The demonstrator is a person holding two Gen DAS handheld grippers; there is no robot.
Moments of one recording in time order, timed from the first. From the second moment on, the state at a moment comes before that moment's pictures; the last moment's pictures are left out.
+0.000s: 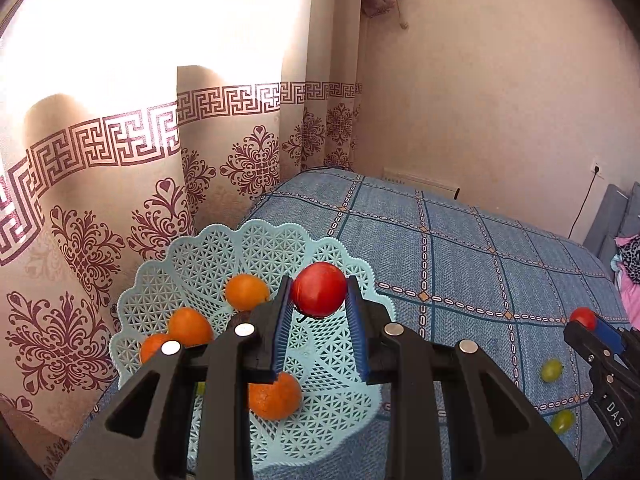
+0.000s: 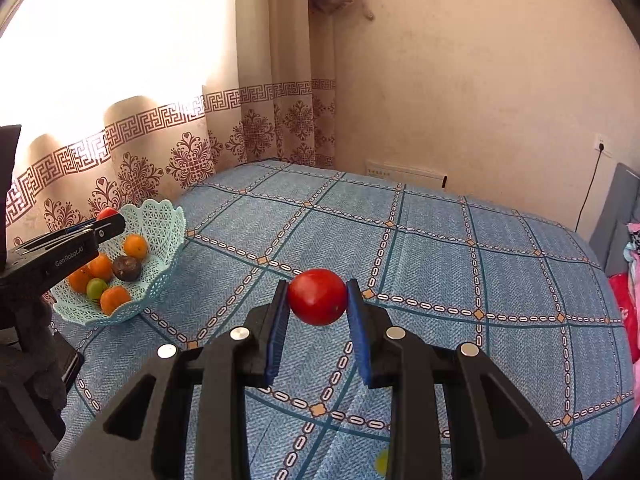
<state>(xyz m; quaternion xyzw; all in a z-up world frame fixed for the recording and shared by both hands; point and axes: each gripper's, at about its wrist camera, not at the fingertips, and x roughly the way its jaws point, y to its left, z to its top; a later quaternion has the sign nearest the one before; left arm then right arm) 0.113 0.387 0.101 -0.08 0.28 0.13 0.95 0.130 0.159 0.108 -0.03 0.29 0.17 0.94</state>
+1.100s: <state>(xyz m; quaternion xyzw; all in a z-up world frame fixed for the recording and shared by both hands) 0.105 0.458 0.106 -0.08 0.27 0.25 0.93 0.155 0.306 0.098 -0.03 0.33 0.29 0.90</state>
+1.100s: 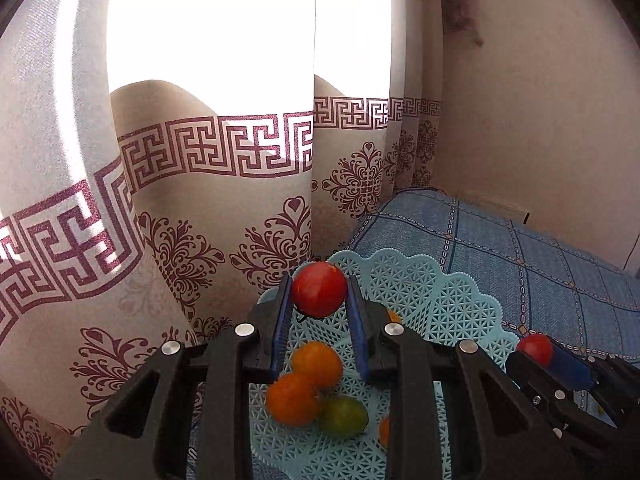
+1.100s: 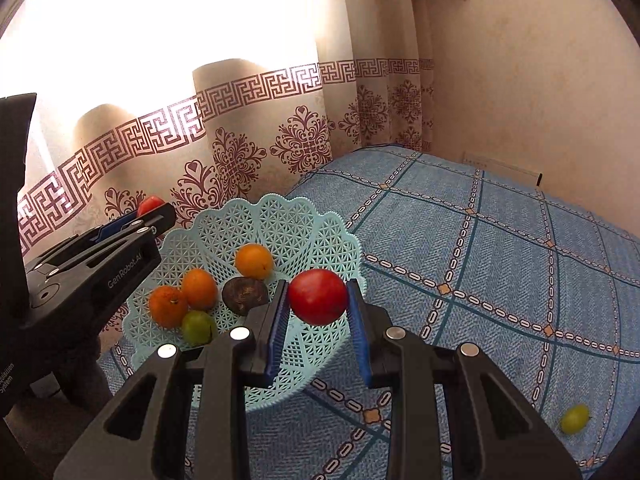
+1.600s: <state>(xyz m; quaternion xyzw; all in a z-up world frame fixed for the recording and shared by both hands) 0.101 0.465 0.110 -0.10 0.26 0.26 0.93 0.153 0.299 0.089 -0.01 0.33 0.29 0.90</state>
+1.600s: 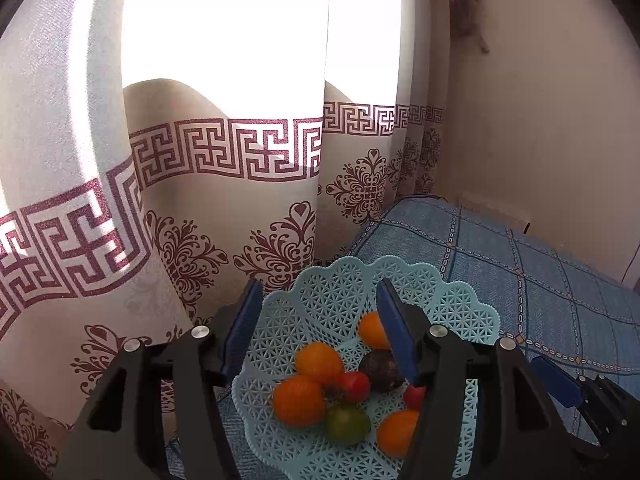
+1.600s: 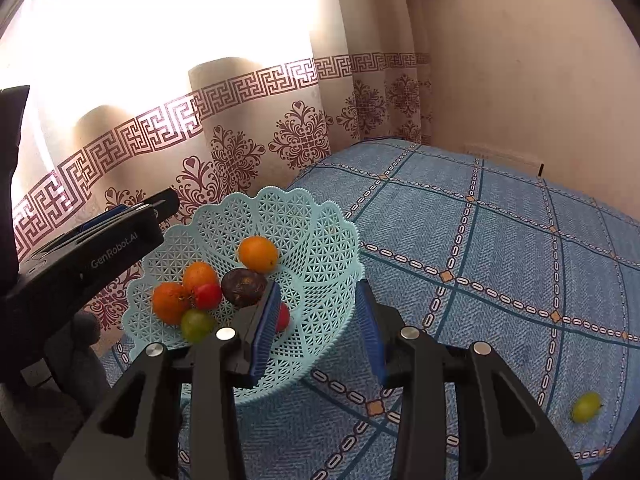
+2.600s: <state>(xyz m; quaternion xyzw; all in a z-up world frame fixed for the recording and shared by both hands) 0.104 0.439 0.114 -0.07 0.25 0.23 0.94 0.147 0.242 0.095 0.04 0.31 0.25 0.92</state>
